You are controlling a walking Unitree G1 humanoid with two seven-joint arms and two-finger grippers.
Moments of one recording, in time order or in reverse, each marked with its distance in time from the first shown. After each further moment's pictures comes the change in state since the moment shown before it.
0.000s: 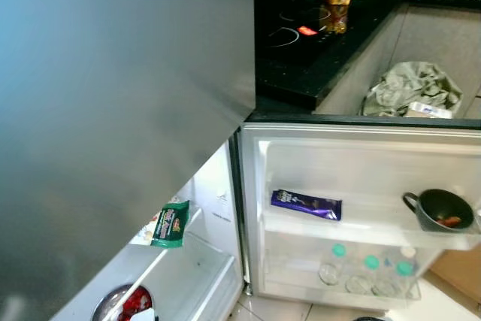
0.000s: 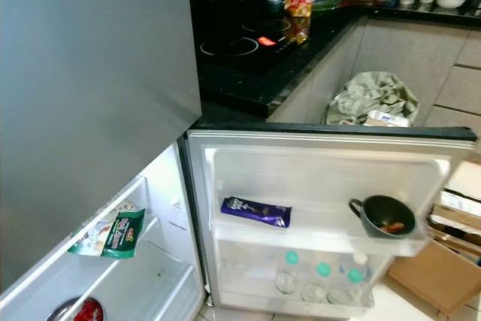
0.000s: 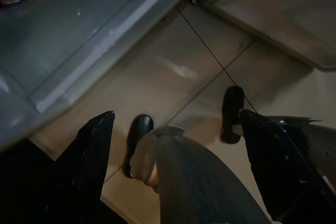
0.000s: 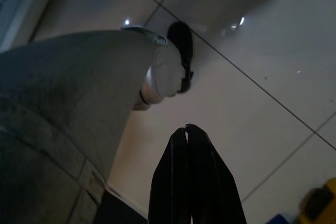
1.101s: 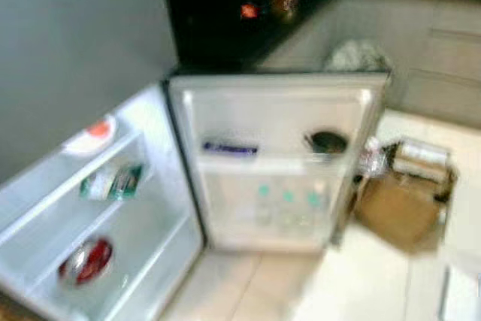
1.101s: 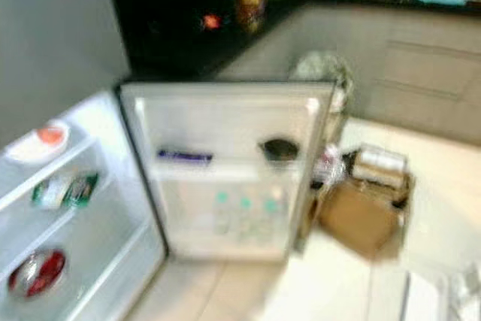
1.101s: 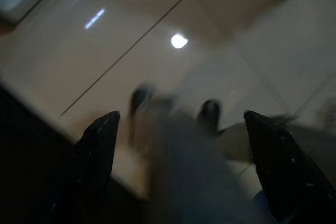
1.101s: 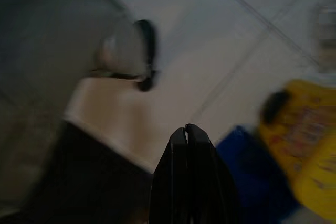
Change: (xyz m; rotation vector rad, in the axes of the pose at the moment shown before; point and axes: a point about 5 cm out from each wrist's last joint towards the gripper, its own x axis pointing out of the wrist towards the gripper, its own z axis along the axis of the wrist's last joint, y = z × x) left arm 0.003 -0.007 0.003 -0.008 -0.011 -0.008; right arm -0.004 -0.013 -0.006 -0.030 0.039 -0.023
